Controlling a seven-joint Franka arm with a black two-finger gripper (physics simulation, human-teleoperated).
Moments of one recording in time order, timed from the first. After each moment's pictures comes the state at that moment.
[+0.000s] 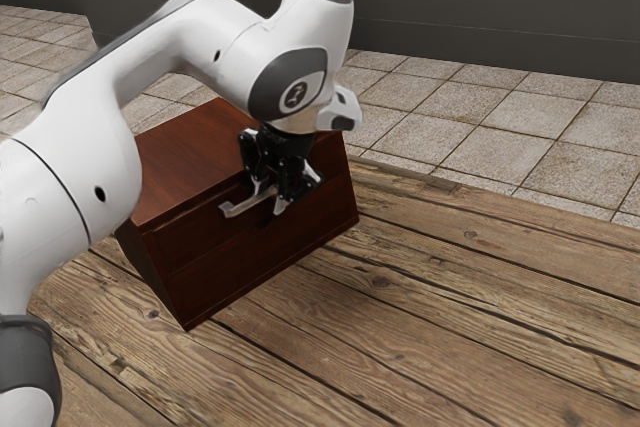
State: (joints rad) arm -0.18 0.43 0.20 -1.18 0.35 1.45 -0.02
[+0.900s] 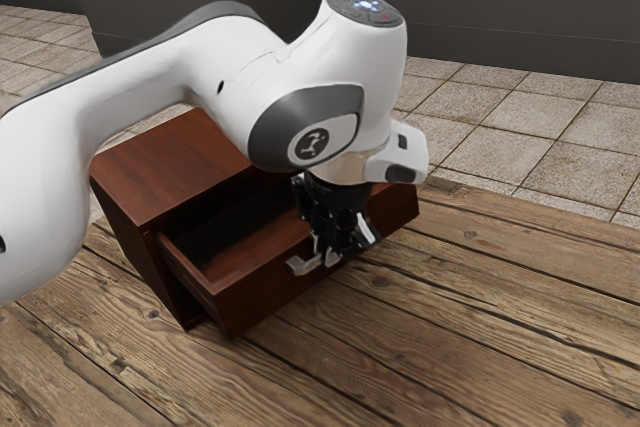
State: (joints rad) arm -0.47 0.16 0.23 -1.51 0.29 1.55 -0.06
